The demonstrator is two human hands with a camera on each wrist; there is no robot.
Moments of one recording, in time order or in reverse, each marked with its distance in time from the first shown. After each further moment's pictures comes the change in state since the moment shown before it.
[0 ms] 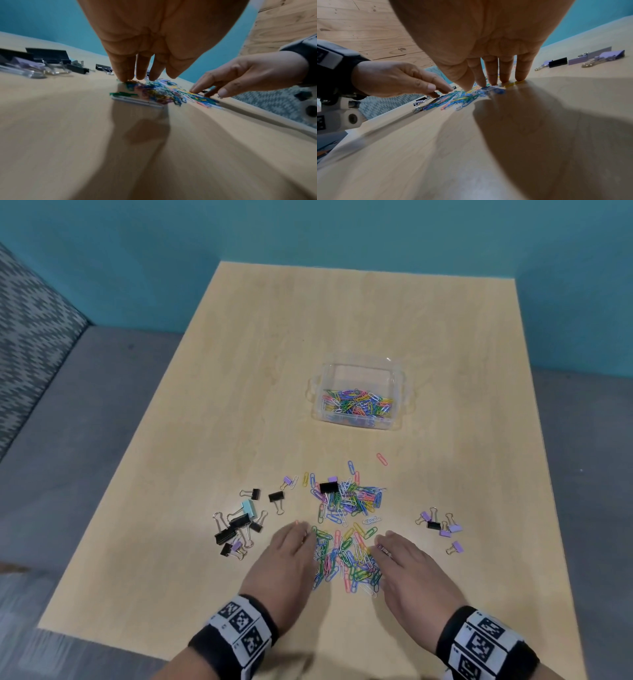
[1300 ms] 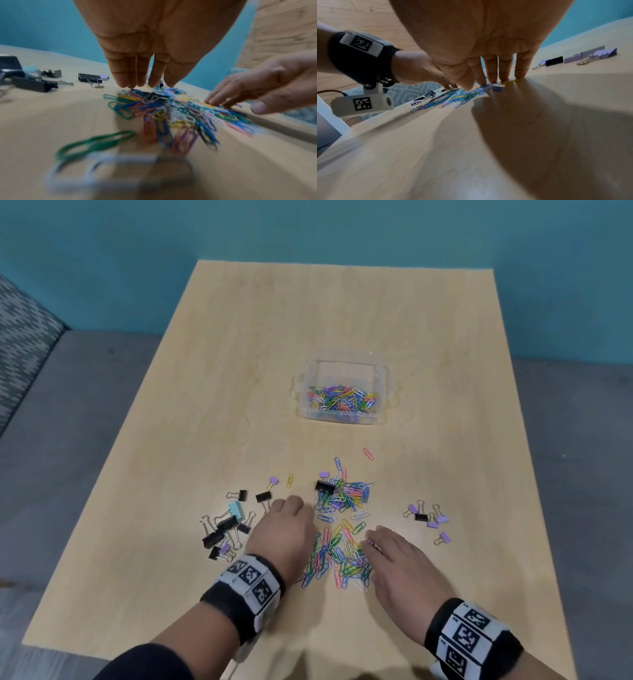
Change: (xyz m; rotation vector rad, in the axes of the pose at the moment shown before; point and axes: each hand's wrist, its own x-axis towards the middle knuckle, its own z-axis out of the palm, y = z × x) left_hand 0.051 -0.005 -0.014 -0.063 0.074 -0.066; right_hand -0.002 -0.002 -0.002 0.024 0.033 0.019
